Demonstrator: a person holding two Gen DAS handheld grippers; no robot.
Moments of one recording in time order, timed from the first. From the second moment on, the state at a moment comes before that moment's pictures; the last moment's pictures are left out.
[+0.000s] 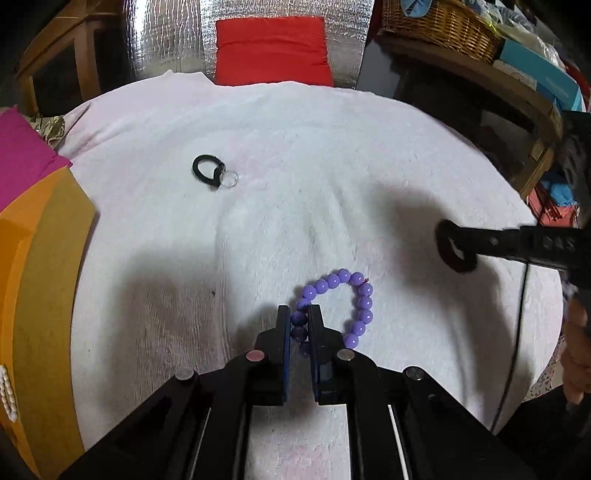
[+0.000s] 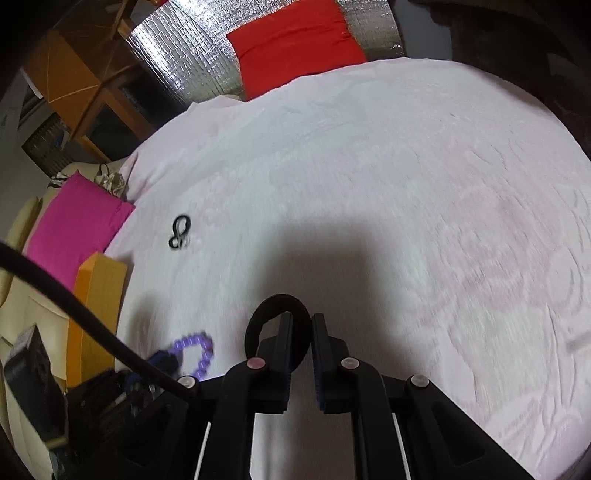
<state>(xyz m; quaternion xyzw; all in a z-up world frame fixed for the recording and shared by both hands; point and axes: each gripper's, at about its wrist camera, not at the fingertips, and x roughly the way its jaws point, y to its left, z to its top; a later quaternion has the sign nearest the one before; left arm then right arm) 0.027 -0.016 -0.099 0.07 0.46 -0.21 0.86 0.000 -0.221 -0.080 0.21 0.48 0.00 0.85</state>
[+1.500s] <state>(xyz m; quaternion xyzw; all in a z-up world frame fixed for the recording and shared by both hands) 0.038 -0.032 -0.108 0.15 0.44 -0.20 0.86 0.028 -0.204 -0.102 0.18 0.51 -0.01 0.84</state>
